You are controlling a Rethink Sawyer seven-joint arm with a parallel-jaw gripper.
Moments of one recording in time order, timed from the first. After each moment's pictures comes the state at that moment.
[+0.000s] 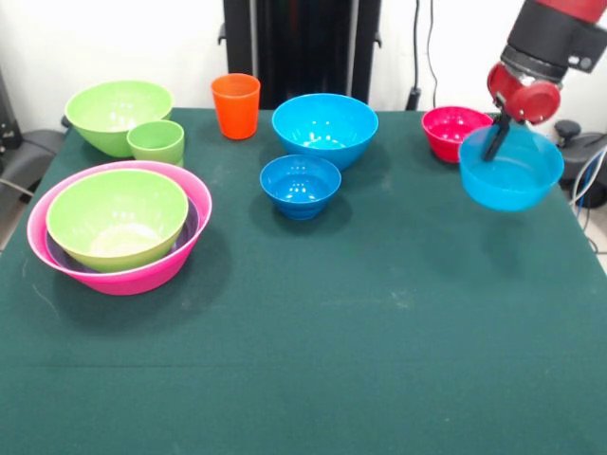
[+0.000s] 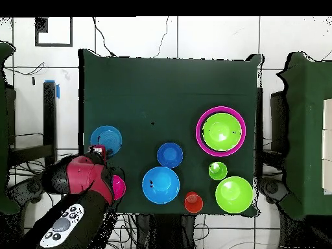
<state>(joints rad) 0.59 -0.42 -0.48 1.73 0.38 0.29 3.33</state>
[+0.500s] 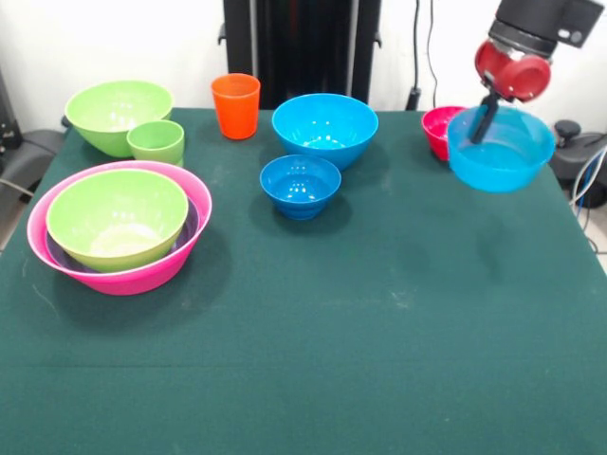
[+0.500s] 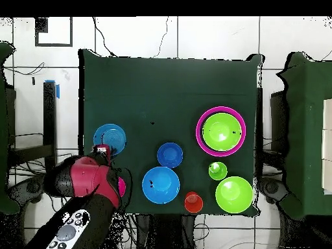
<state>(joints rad) 0.53 -0.53 -0.48 1.78 0.24 0.29 3.33</state>
